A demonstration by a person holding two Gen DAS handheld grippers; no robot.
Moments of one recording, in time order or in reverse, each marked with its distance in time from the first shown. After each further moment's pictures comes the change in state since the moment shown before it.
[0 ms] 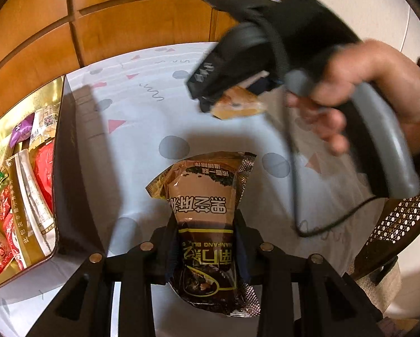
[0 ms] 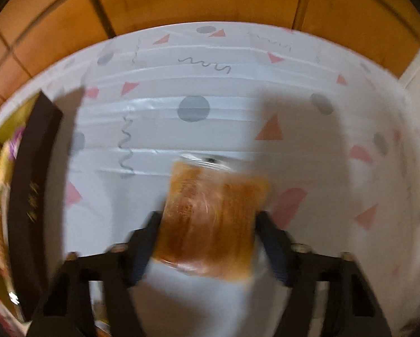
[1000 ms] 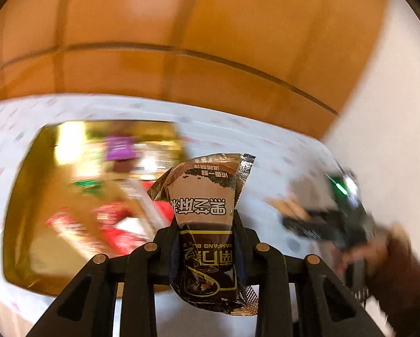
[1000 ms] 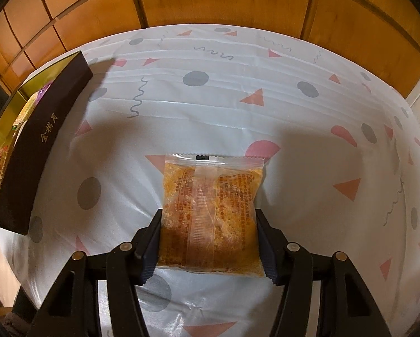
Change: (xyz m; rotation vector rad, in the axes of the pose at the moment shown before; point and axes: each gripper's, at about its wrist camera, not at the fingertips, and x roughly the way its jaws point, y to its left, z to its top) left arm -0.132 0.133 0.020 -0.409 -0.206 0.023; right arm -0.022 -0.035 -0.063 -0.141 -0.075 0.075
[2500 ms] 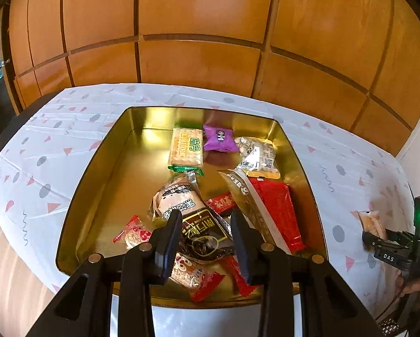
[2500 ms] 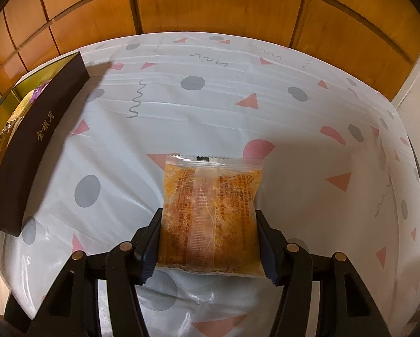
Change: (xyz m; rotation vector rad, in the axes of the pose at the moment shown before) left arm 0.007 0.044 -0.013 -0.070 -0.022 0.357; right arm -0.003 0.015 -0.009 0.017 -0.057 -0.086
